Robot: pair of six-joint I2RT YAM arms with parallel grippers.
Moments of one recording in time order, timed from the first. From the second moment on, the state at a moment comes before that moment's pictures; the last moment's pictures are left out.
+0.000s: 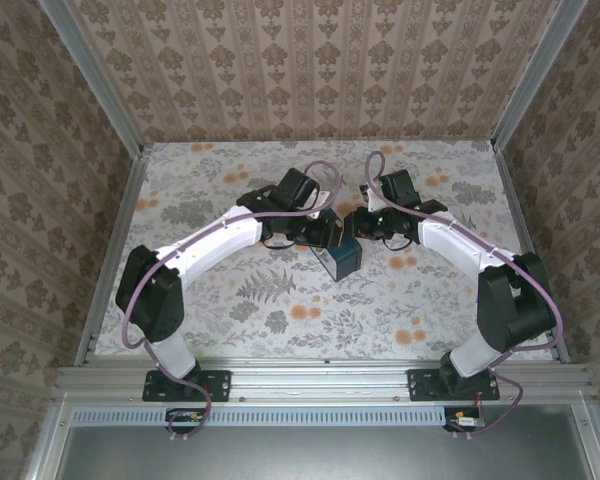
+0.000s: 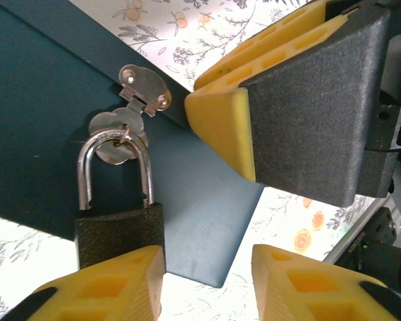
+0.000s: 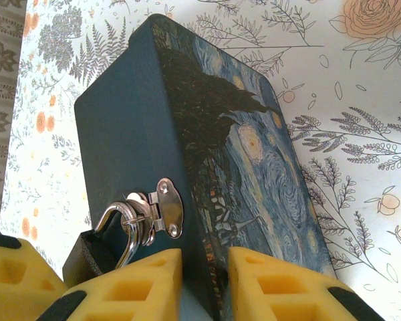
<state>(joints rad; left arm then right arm) -0.78 1.71 1.43 -0.66 0.39 -0.45 0.33 1.58 1.10 -0.42 -0.46 0.43</state>
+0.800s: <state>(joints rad) -0.69 1.66 1.23 -0.41 0.54 -0.58 0.33 1.58 1.10 -0.42 -0.46 0.43</state>
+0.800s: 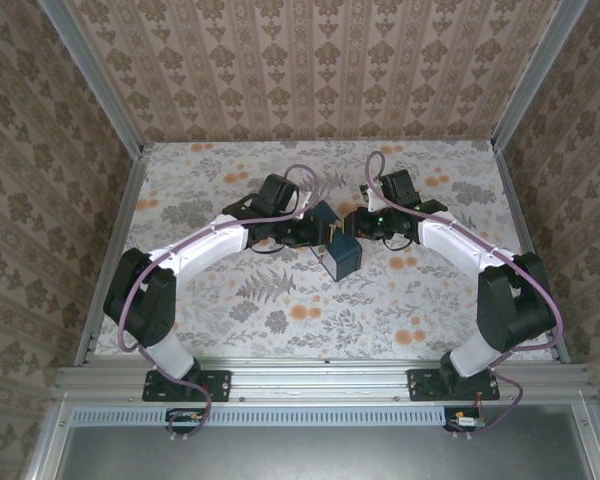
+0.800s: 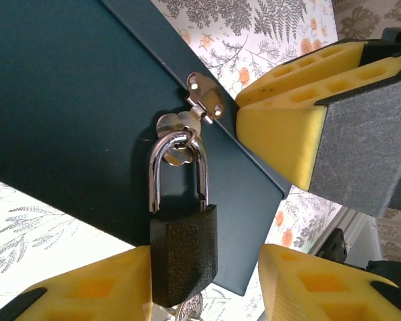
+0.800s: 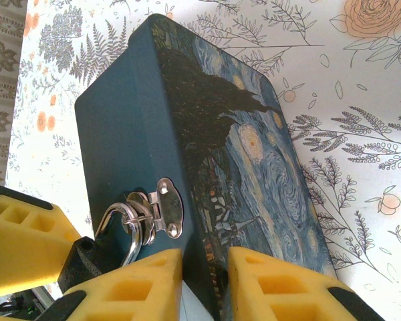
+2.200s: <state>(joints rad) -0.71 1.64 1.44 -0.68 0.32 -0.42 0.32 1.55 1.08 -0.42 -0.48 0.47</state>
